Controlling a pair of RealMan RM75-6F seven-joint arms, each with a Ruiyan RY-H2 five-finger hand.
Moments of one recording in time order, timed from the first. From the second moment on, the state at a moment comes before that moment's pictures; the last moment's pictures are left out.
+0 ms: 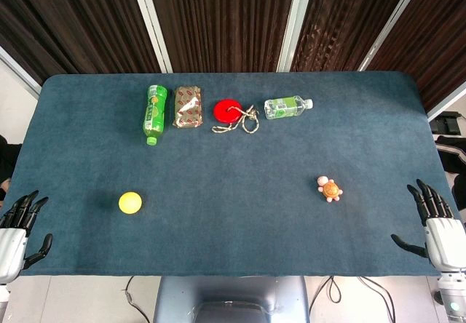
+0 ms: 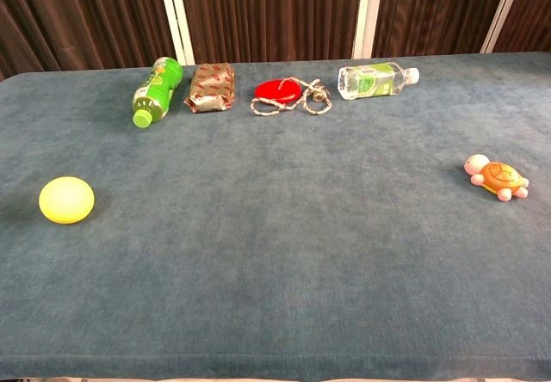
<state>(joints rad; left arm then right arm) -0.05 -1.10 -0.02 -1.61 1.57 1.55 0.01 0.02 -1.19 0.05 -1.45 -1.54 1.55 0.15</state>
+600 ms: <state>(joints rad) -0.05 -1.09 -0.01 -1.63 1.58 1.54 0.00 0.10 -1.20 0.08 -1.48 -1.55 1.47 0.03</state>
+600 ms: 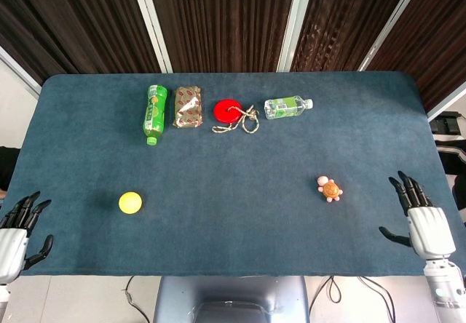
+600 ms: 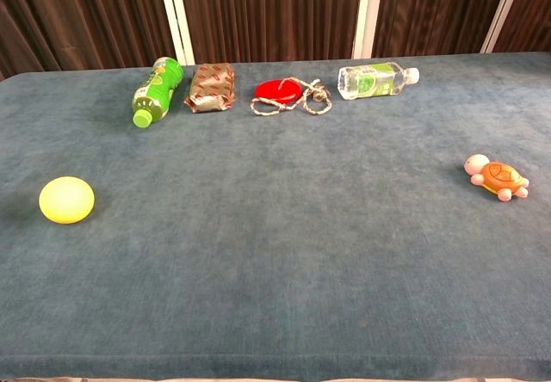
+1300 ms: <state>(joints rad) -0.05 -1.07 -0.01 -1.62 1.57 1.54 -0.04 0.40 -1.44 0.16 -1.22 -1.43 1.09 -0.01</state>
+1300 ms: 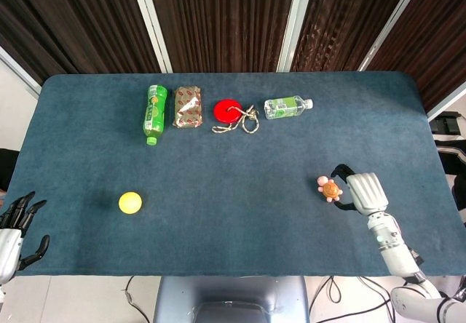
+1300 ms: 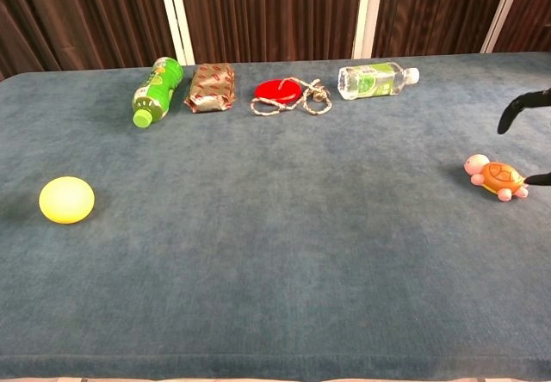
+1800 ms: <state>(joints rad) -0.05 -1.07 -0.01 -1.63 1.56 1.52 -0.04 0.44 -1.61 0.14 -0.99 -1.39 1.05 0.02</state>
